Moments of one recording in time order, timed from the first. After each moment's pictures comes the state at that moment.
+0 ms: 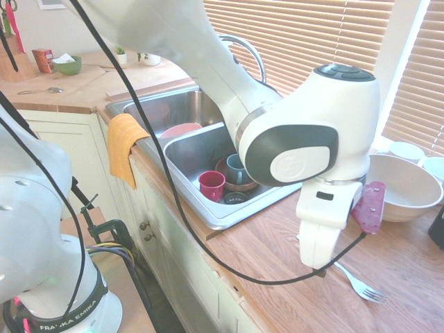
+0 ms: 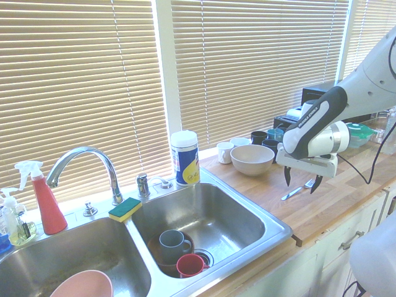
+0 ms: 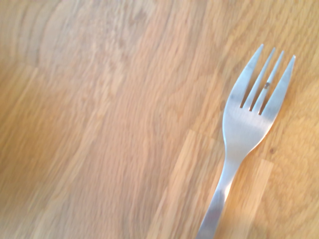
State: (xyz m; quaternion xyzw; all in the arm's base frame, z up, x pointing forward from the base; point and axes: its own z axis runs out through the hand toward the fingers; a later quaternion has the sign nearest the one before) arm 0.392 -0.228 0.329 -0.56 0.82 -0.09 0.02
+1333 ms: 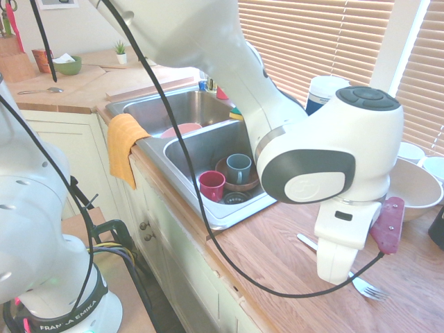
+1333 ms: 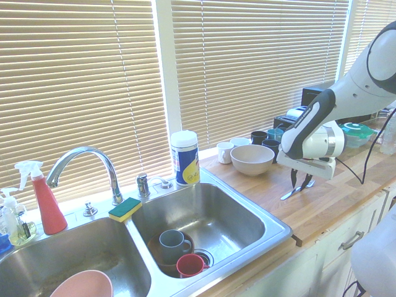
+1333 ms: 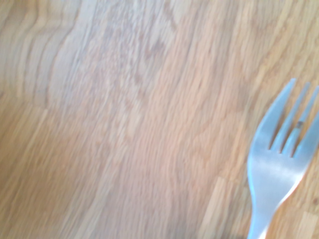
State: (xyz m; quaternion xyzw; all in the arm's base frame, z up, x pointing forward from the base) arm 0.407 -0.254 0.314 -0.55 0.83 -0.09 0.05
